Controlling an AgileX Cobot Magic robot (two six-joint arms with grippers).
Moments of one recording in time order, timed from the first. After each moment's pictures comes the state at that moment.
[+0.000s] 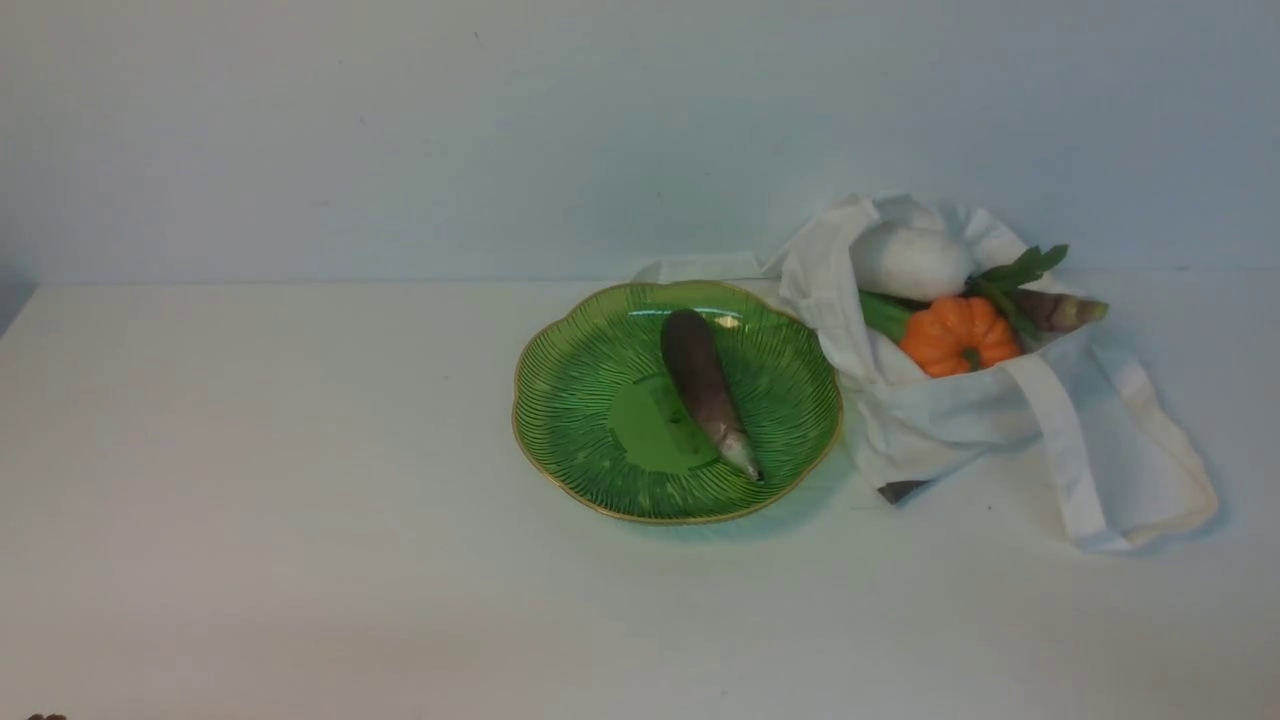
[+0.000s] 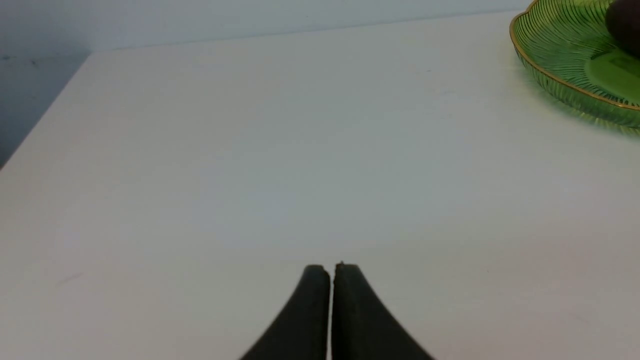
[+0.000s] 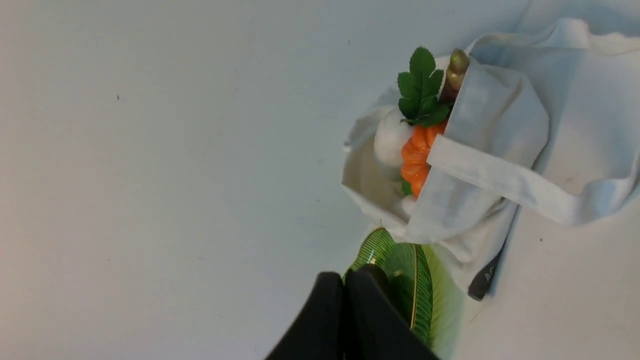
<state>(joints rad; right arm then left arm) 0.02 -0.01 0.01 0.91 0.24 0.21 -0.02 -0.01 0.03 0.03 0.39 0.01</state>
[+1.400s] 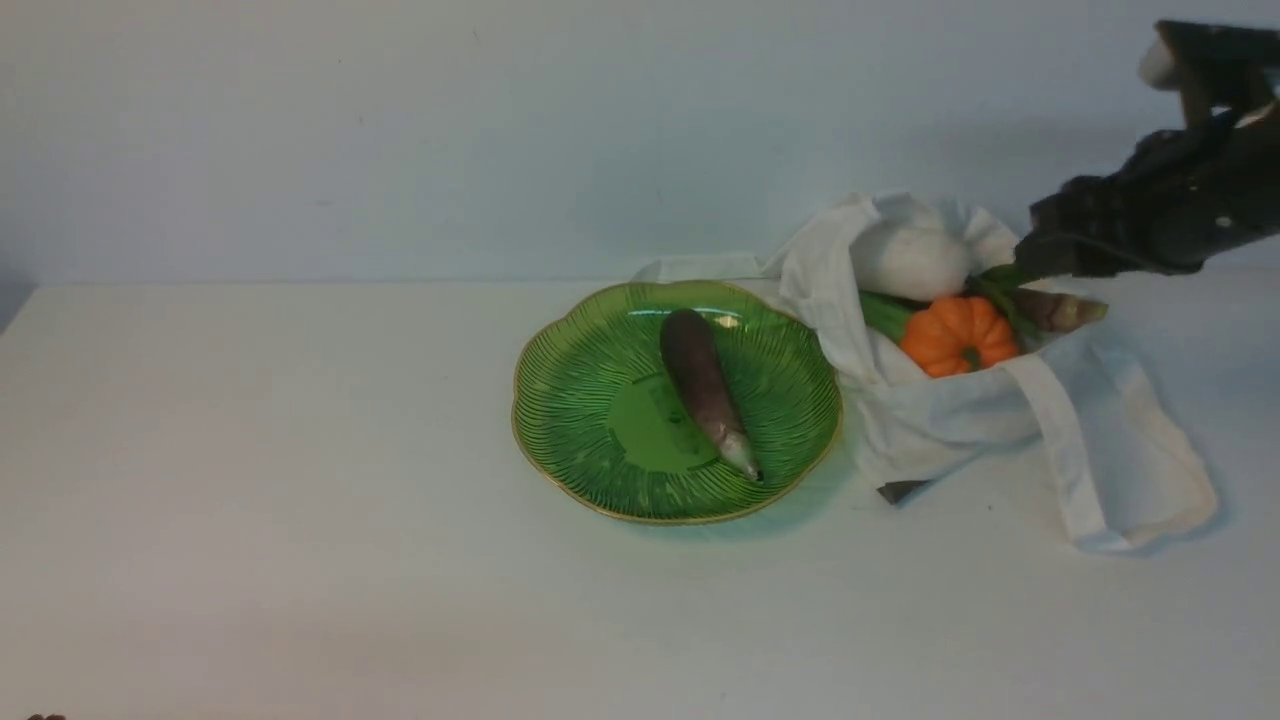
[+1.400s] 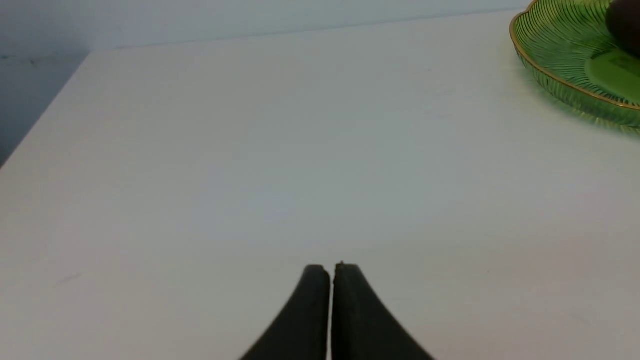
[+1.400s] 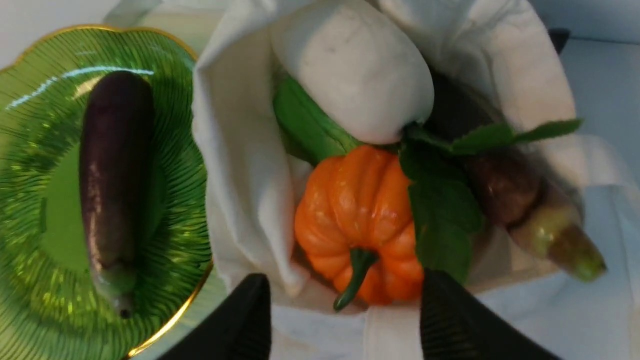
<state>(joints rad) 0.02 1.79 -1.42 0.48 0.82 -0.43 -0.02 -0.01 0.03 0.03 0.39 0.01</state>
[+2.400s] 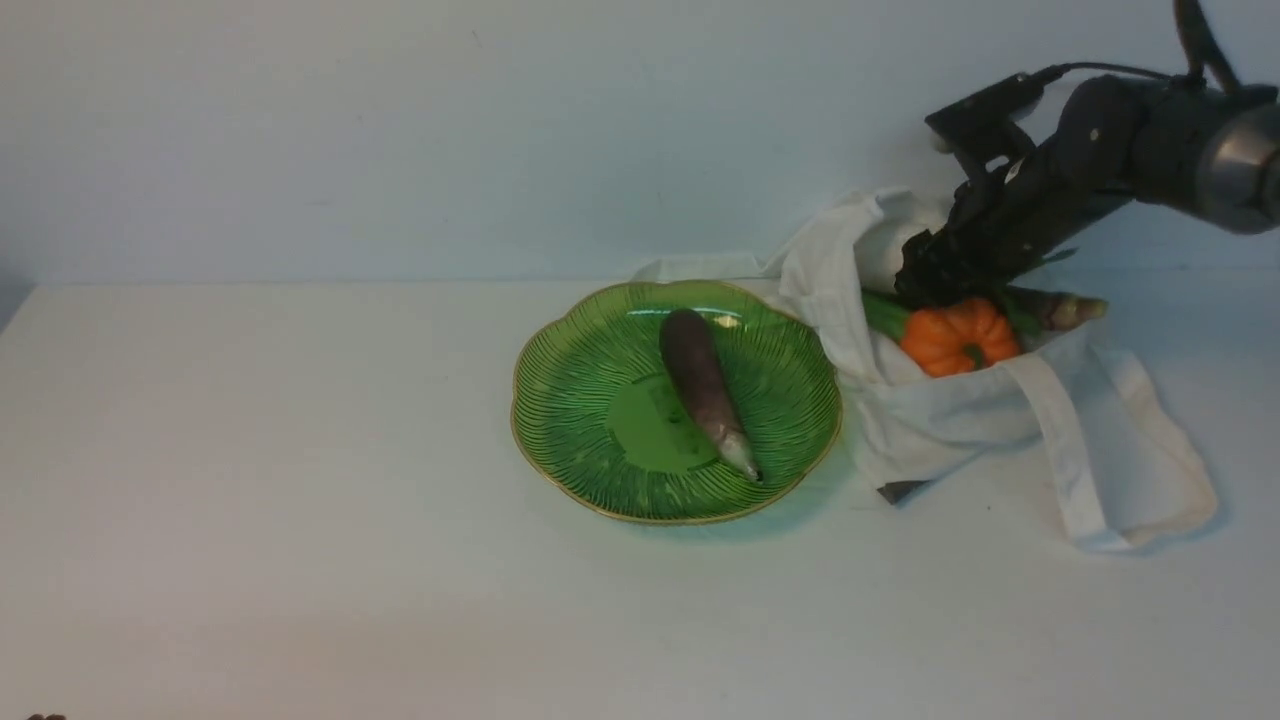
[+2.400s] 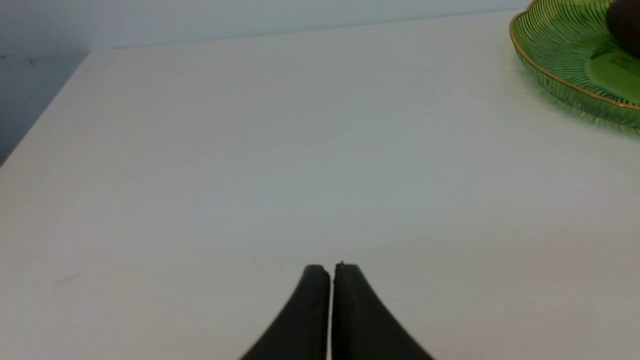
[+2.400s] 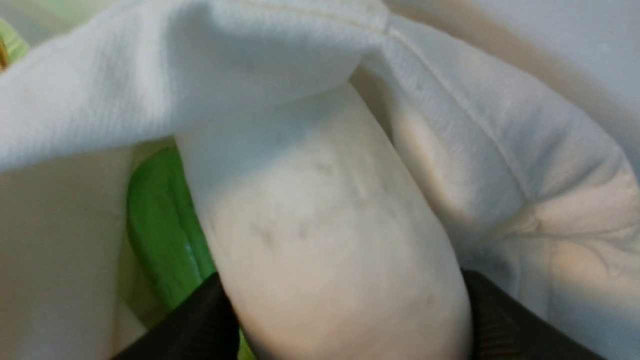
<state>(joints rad) 0.14 2.21 -1.81 0.17 0.76 -0.49 -0.02 -0.01 0.03 0.03 0.39 0.01</state>
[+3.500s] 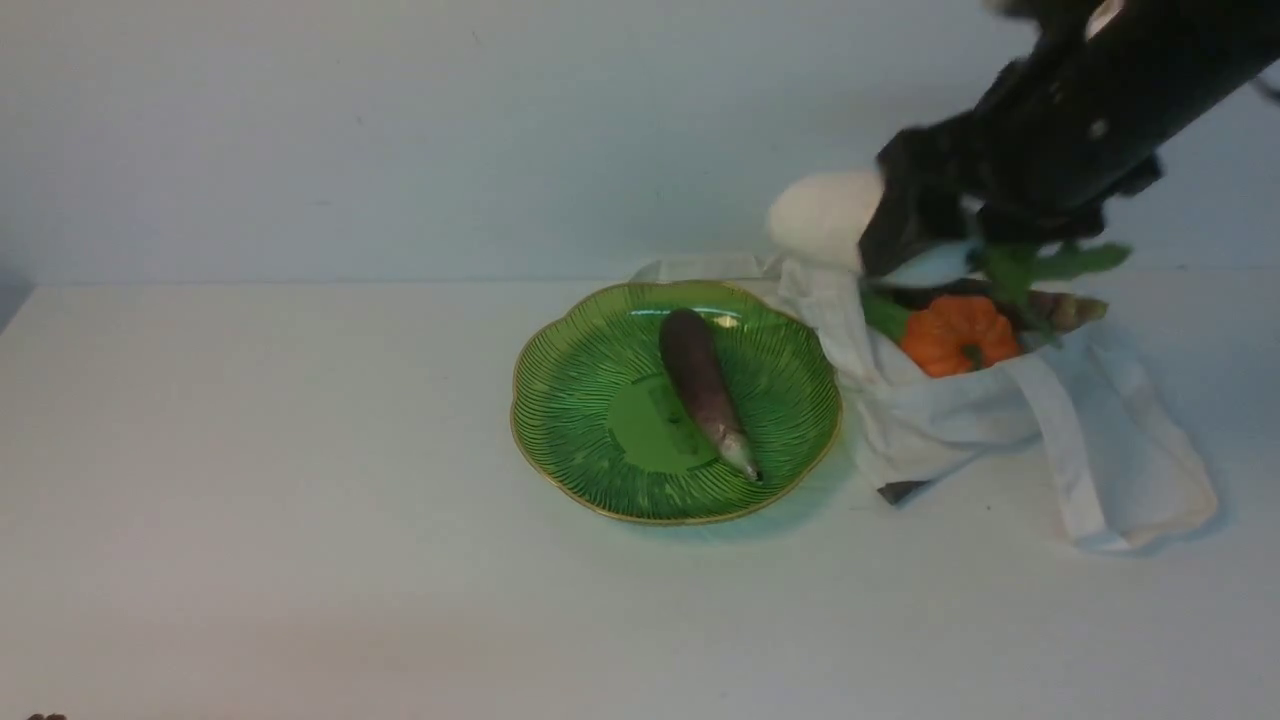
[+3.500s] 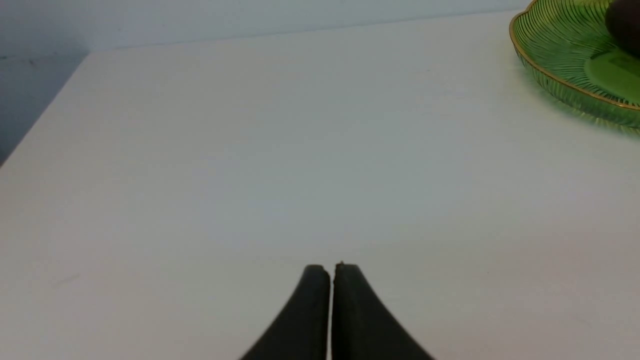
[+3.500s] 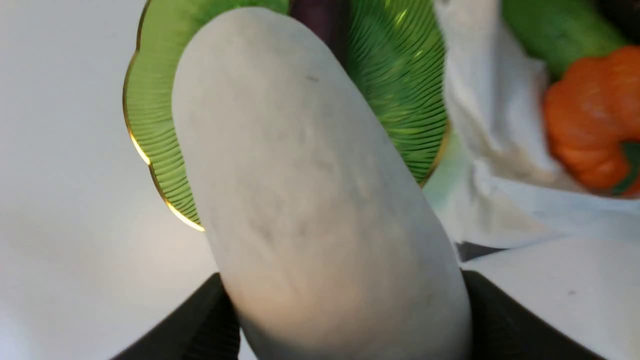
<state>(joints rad) 0.37 1.73 -1.58 0.24 1.13 0.04 -0.02 -0.01 0.03 0.03 0.39 0.01</state>
